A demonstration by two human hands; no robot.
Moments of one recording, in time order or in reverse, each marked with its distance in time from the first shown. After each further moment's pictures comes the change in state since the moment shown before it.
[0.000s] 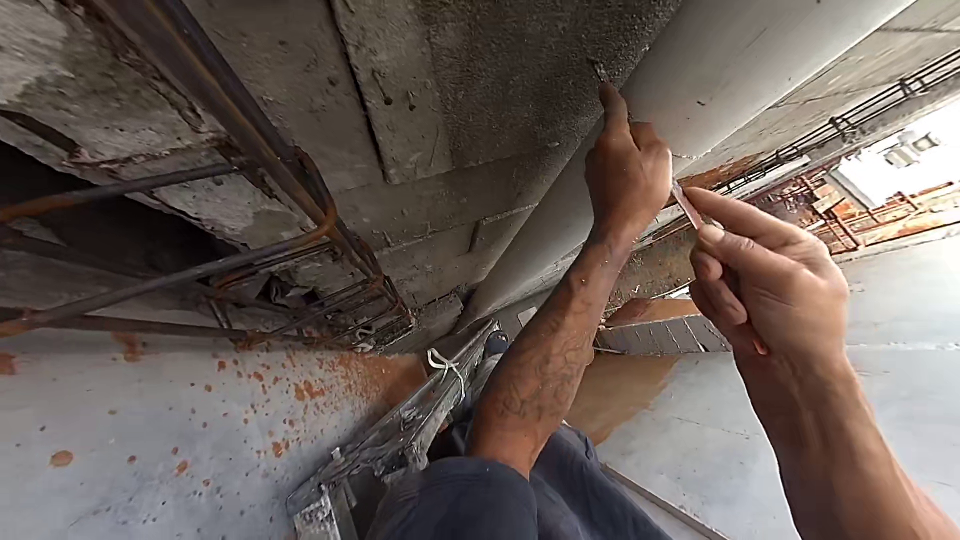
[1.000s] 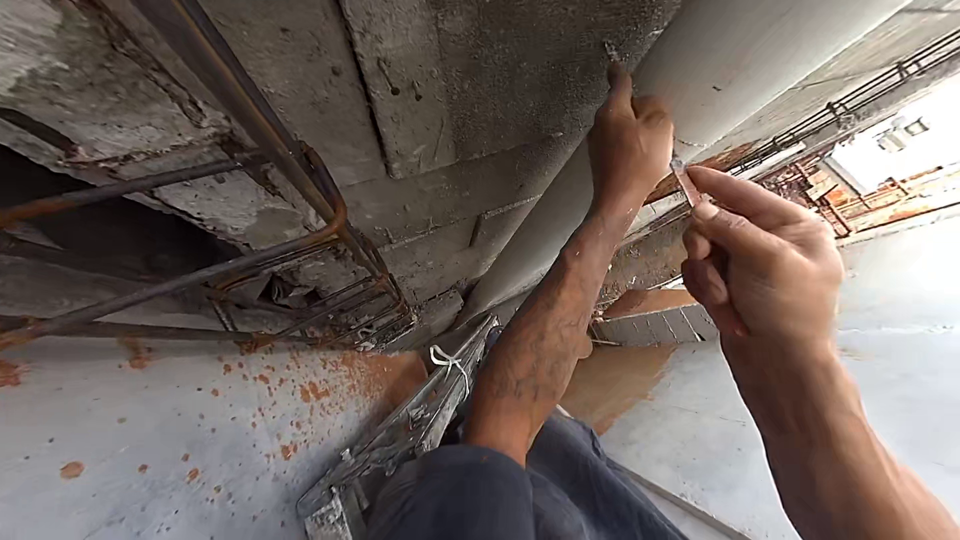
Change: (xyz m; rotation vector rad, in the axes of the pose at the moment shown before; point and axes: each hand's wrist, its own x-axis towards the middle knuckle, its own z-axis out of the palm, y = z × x) left_hand 0.015 -0.004 -0.008 -0.112 -0.070 -0.017; right_hand -0.002 -0.006 0.031 -0.086 0.103 -0.034
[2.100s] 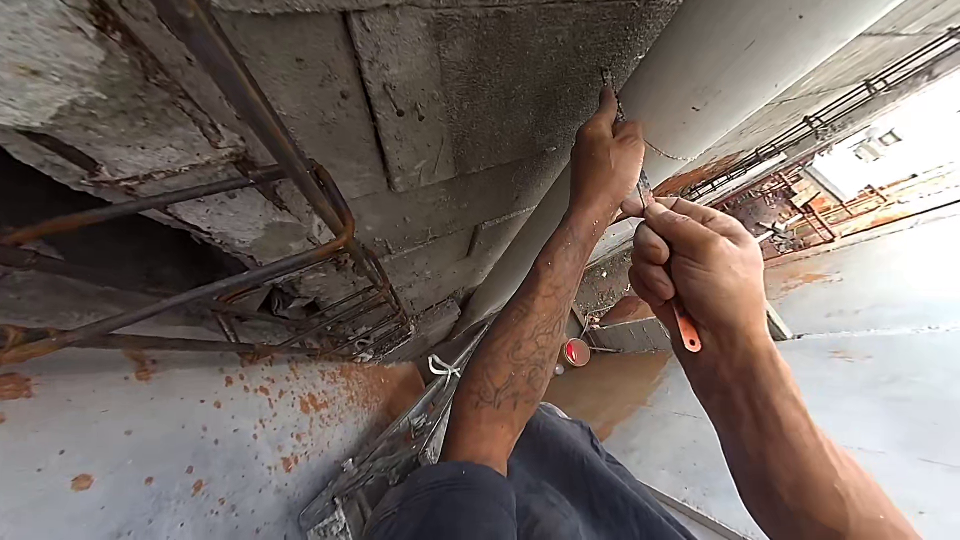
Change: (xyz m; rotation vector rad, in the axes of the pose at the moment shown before) left_hand 0.006 0.000 -0.018 -0.084 -0.120 -0.041; right_hand 0.001 -0.014 0.047 0.179 0.070 0.239
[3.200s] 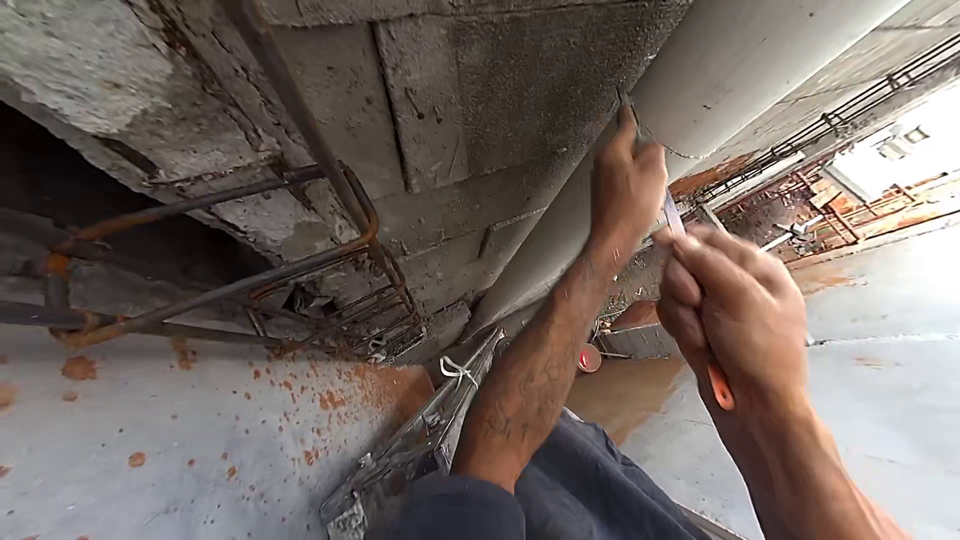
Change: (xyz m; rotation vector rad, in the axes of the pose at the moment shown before) left_hand -0.028 -0.001 0.003 -0.025 0.027 0.035; right_hand -0.027 0.014 -0.012 -0.061 -0.013 -0.131
